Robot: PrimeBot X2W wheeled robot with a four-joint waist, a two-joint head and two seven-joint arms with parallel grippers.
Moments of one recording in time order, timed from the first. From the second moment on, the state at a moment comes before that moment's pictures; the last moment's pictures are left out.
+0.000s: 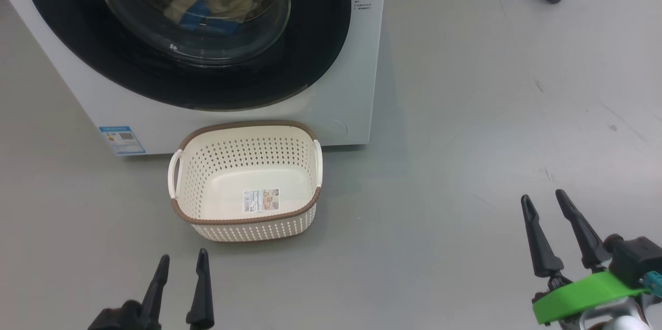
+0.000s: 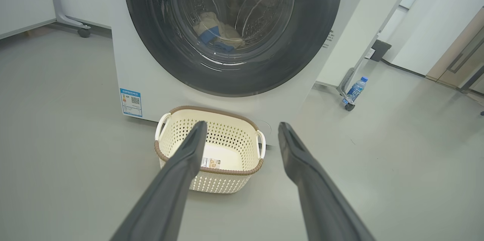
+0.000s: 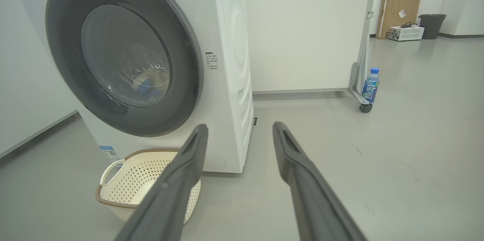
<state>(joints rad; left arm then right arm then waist) 0.06 0.04 -0.12 0.21 -0.34 -0.13 -0.25 0.06 -0.05 -0.07 0.11 0.14 0.13 -0.26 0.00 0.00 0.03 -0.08</state>
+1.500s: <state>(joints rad) 0.09 0.04 -0.11 0.17 -0.34 -0.13 -0.25 0.10 -0.04 -0.08 0.19 0.16 0.13 -0.26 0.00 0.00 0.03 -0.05</state>
